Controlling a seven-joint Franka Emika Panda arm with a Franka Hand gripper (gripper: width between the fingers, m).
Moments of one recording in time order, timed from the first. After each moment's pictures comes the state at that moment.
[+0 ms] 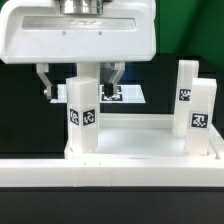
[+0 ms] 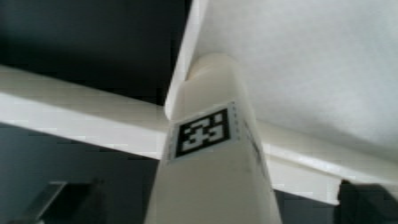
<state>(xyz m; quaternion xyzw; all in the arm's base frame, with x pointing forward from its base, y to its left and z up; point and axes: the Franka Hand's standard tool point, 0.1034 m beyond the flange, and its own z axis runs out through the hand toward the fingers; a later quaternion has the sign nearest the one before) 0.613 -0.062 0.104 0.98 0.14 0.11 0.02</state>
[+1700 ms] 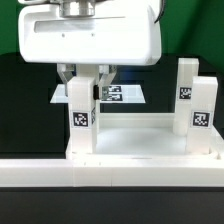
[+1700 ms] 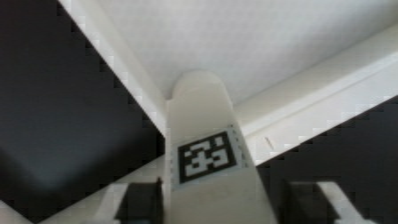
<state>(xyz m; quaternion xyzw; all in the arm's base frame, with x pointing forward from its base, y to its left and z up) 0.610 -0.054 0.101 0.95 -0.28 0.11 -0.03</state>
